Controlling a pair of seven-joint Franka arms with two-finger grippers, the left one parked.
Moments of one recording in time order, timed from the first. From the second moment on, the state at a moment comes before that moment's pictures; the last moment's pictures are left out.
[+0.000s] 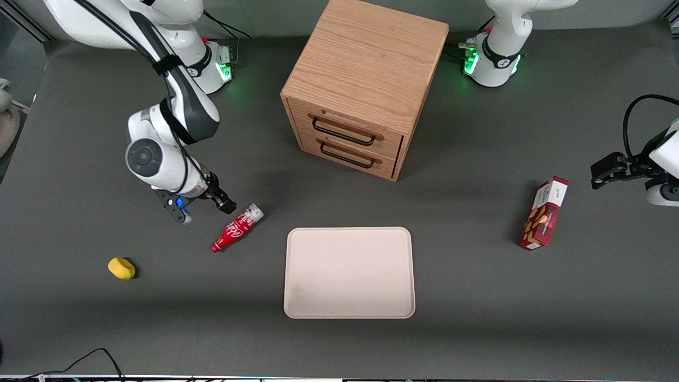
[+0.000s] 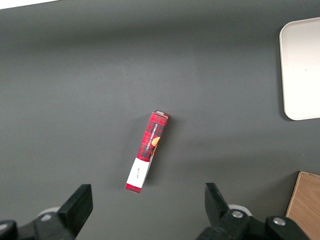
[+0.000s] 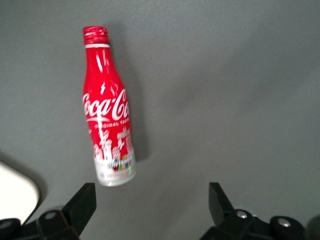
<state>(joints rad) -0.09 0.30 0.40 -2.07 -0.08 2.22 1.26</state>
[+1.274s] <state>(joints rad) -0.09 0.60 0.38 -1.93 -0.22 2.43 1.28</state>
